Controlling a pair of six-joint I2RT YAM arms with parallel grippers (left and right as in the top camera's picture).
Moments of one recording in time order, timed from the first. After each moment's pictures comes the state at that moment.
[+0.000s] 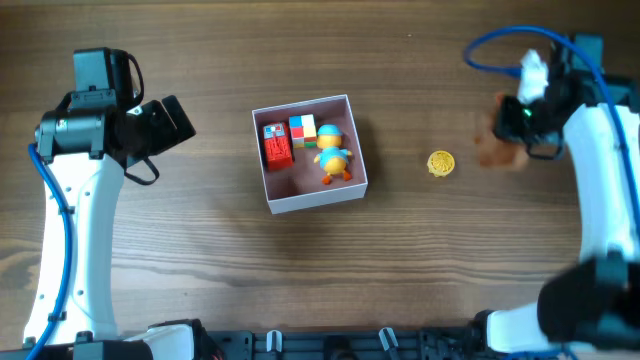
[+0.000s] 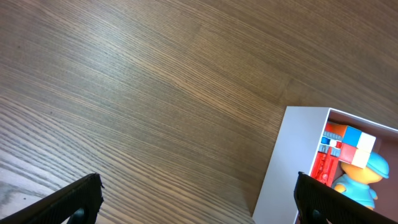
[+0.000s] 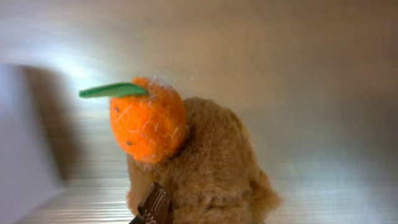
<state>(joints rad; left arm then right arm) 0.08 1.44 1.41 -1.11 -0.05 -0.40 -0.12 1.63 1.49 -1.08 -0.12 -0.05</state>
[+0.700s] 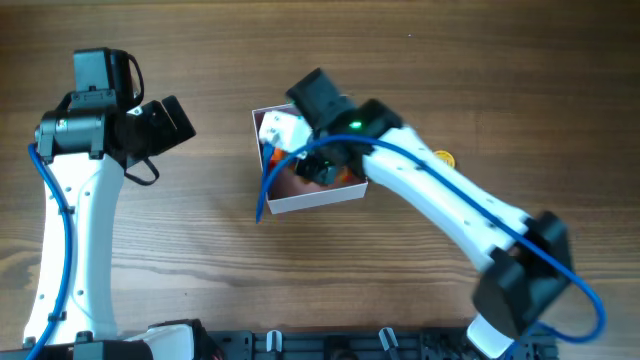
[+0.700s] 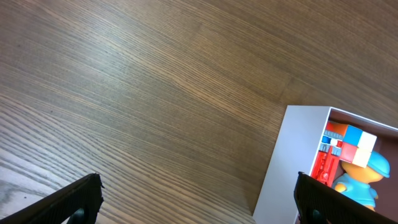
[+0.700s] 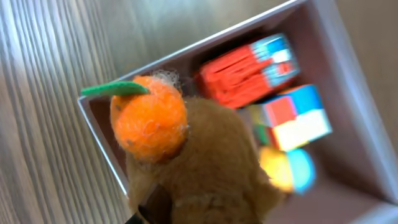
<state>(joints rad) 0.08 1.44 1.41 -1.12 -0.05 -0.40 0.73 1.86 1.58 -0.89 -0.13 -0.58</state>
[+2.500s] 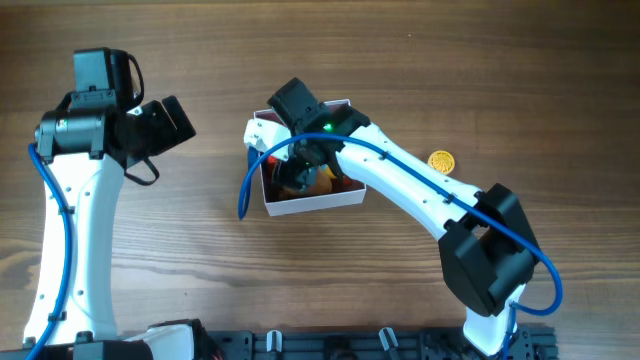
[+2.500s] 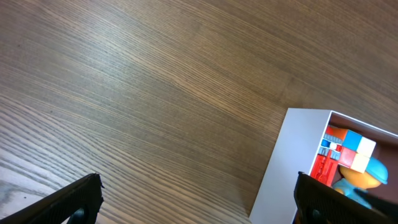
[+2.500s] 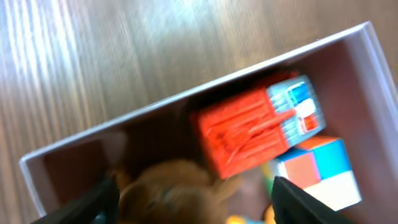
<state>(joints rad) 0.08 1.44 1.41 -1.12 -0.05 -0.40 0.75 1.98 1.58 -0.73 -0.16 -0.58</state>
